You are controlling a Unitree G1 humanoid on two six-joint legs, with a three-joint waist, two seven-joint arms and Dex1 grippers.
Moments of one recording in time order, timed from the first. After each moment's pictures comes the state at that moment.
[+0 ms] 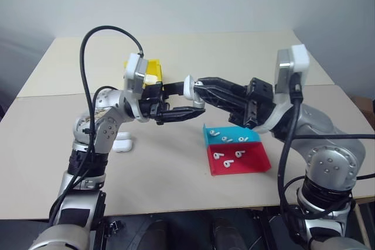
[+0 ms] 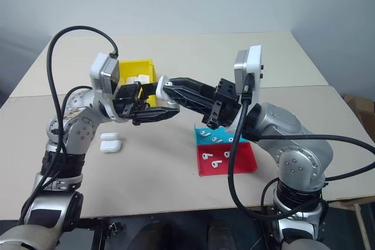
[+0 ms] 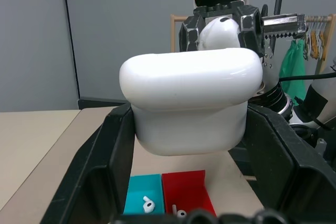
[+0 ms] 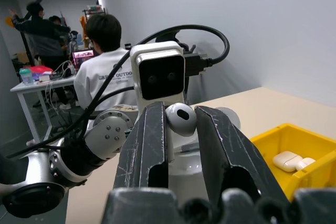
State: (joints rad) left arm -0.72 0.45 0.00 -0.02 -0.71 0.45 -1.27; right arm -0.60 -0.35 -0.17 -0.60 0.93 0.89 0.63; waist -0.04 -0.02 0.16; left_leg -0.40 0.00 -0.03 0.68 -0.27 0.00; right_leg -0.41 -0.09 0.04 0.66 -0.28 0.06
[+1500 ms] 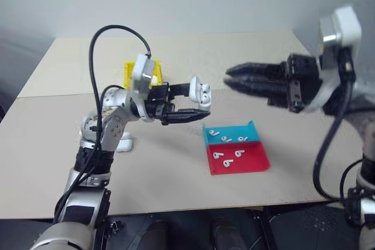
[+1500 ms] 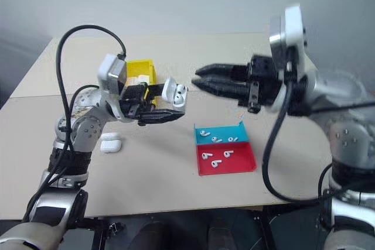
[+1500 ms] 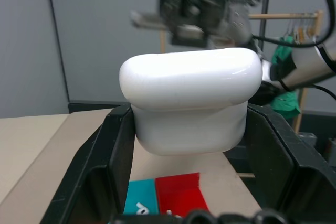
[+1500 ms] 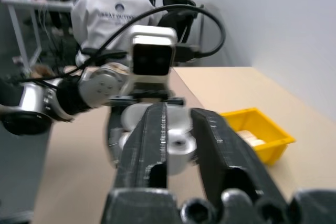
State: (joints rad) left arm -0.75 0.42 -0.05 0.02 -0.68 0.42 -1.33; right arm -0.88 -0.84 -0.07 -0.31 0.89 0.73 0.96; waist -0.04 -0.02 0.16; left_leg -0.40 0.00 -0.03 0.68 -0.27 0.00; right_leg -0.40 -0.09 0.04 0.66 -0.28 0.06
